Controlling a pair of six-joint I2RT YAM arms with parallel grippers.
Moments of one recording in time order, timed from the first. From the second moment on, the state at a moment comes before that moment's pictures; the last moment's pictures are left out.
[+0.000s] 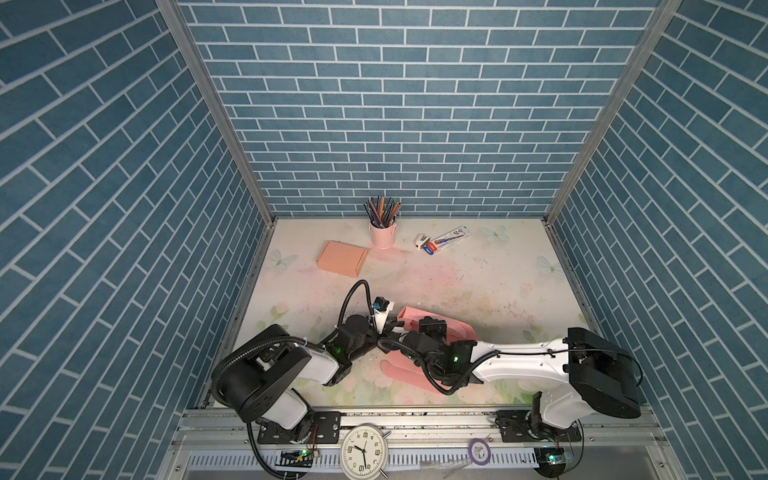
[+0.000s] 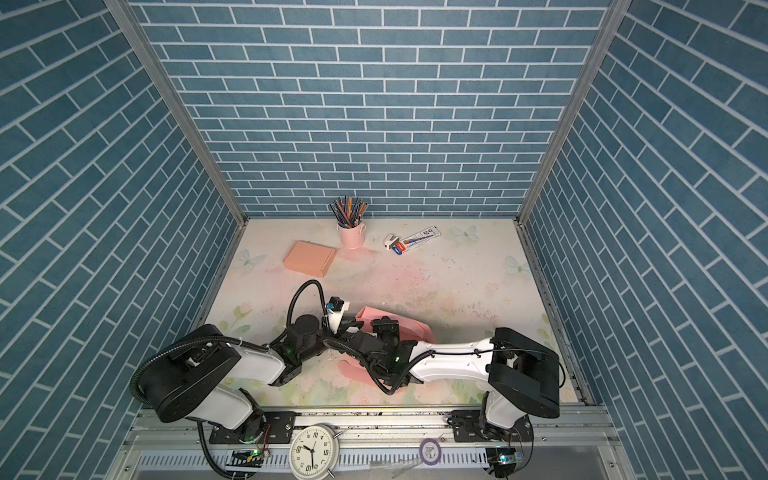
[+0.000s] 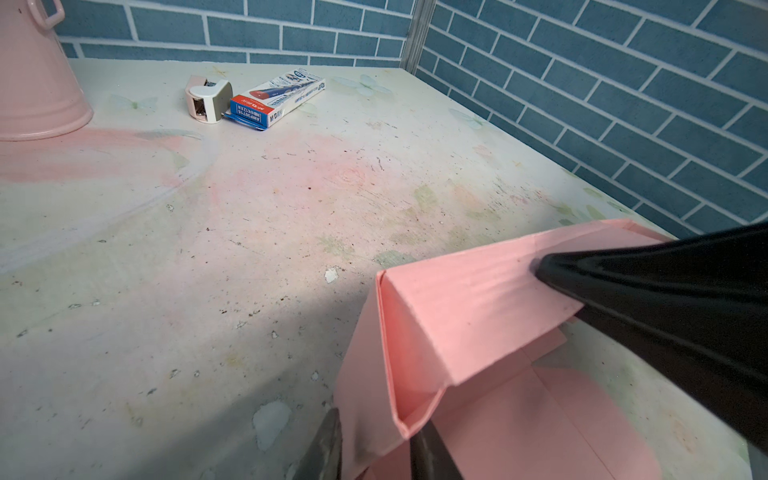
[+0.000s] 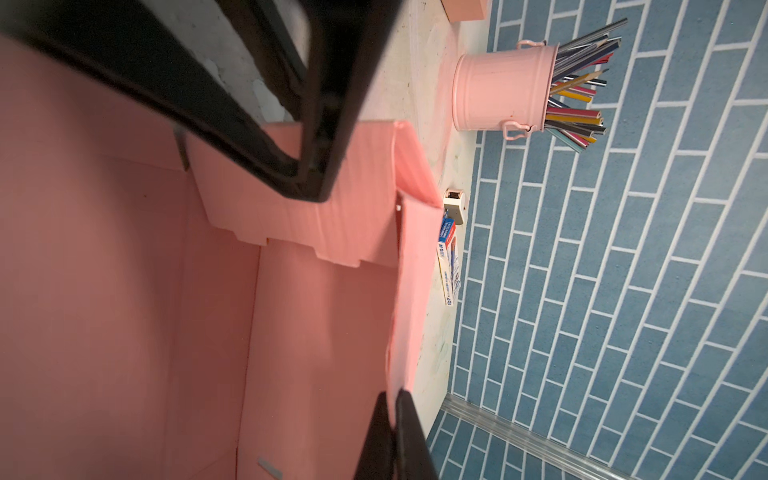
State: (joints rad) left arm -0.72 1.52 0.23 0.94 0.17 -0.24; right arm 1.31 1.55 0.81 -0.16 0.89 -0.71
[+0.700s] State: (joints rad) left arm -0.72 1.60 0.24 1.05 0.17 -0.22; right arm 1.31 1.52 0.80 -0.17 0.84 -0.65
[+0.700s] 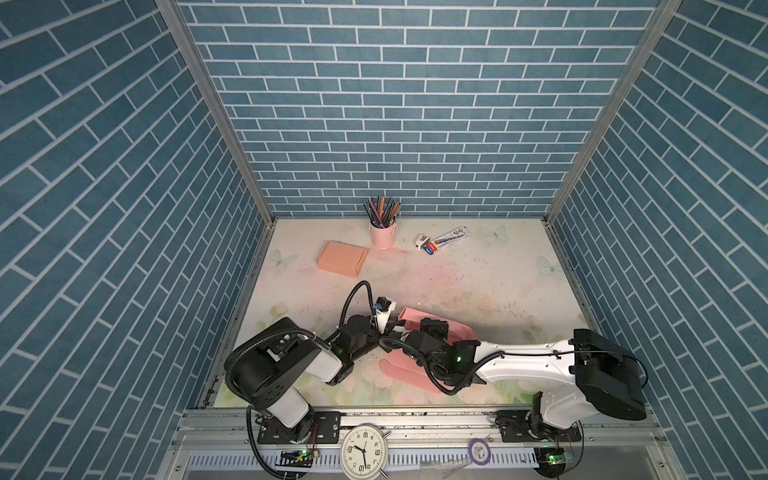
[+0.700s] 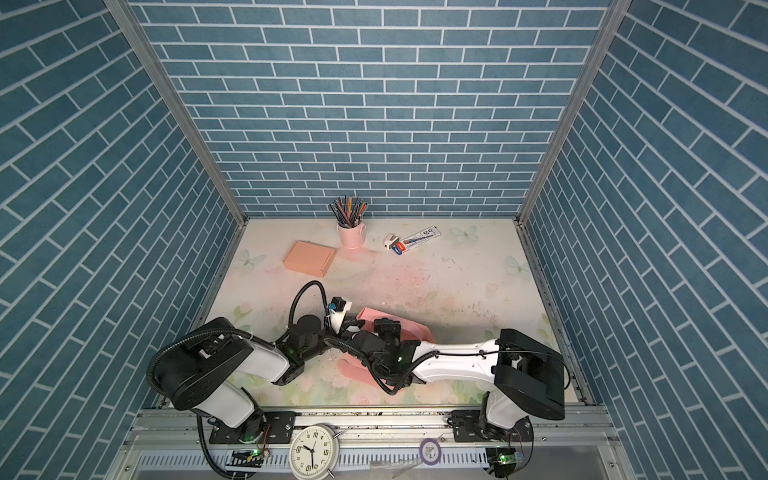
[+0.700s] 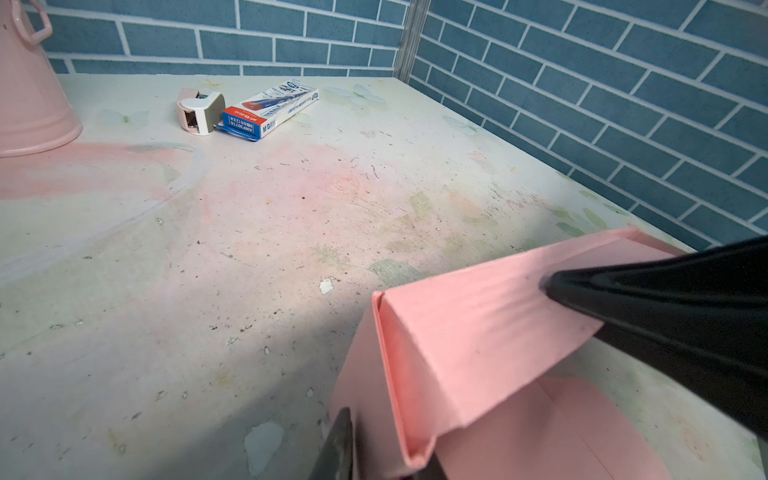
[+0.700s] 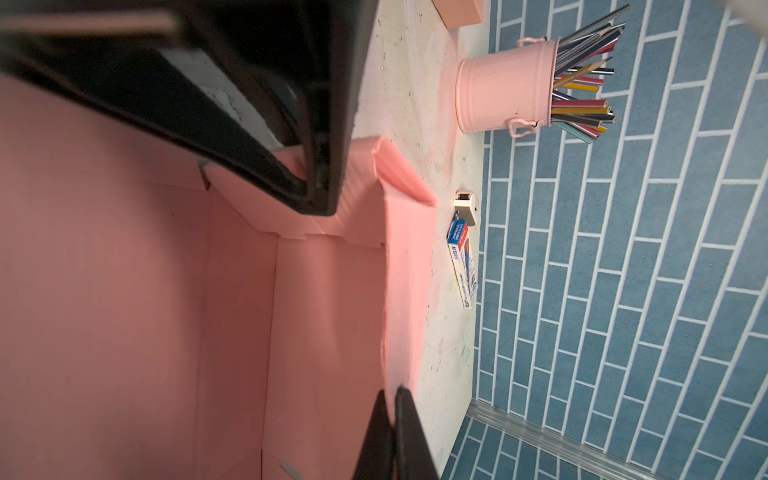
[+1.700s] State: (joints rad) left arm -0.76 1.56 0.24 1.03 0.07 -0.14; right arm 1.01 1.13 0.78 -0.04 0.21 0.02
